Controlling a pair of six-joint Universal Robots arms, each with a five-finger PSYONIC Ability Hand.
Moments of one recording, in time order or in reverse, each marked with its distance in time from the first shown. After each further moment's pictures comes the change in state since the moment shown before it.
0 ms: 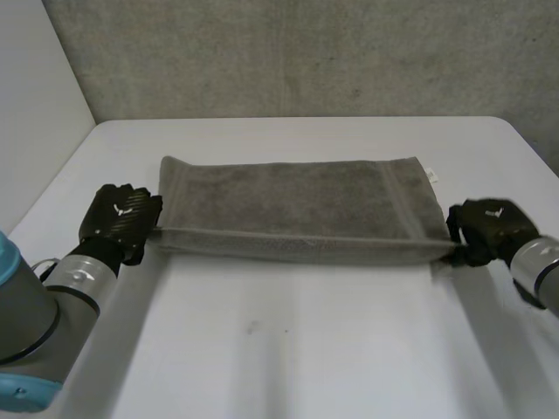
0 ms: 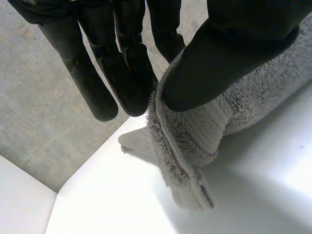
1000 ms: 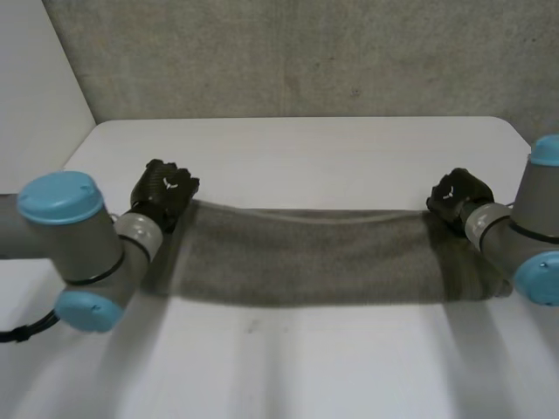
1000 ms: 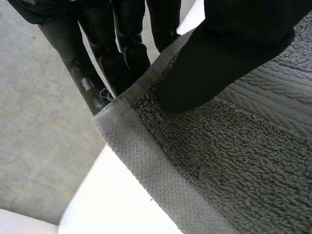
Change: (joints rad) left arm -0.112 -0.351 0.472 -0.160 -0.064 0.211; right arm 0.172 0.292 -0.450 0.156 0.218 -0.787; left_hand 0.003 0.000 0.000 0.000 0.000; right_hand 0.000 0.003 0.003 0.004 0.031
